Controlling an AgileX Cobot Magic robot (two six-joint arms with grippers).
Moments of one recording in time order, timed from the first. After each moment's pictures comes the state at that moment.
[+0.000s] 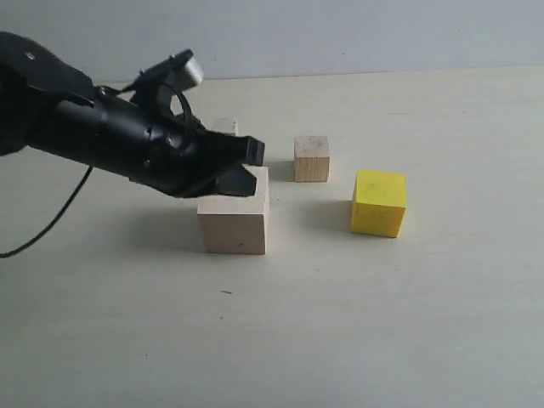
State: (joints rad) left arm -0.58 1.66 -0.96 -1.10 0.48 0.65; right arm 0.16 0.00 0.00 -0.17 0.26 0.12
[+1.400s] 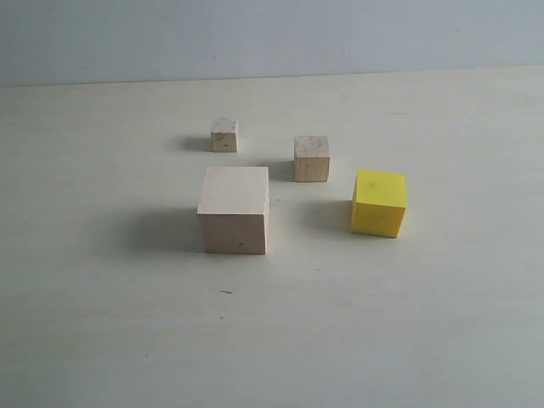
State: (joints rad) left arm -0.48 0.98 -0.96 -0.87 0.36 0.65; right arm 0.16 0.74 -0.80 0.12 0.40 -0.08
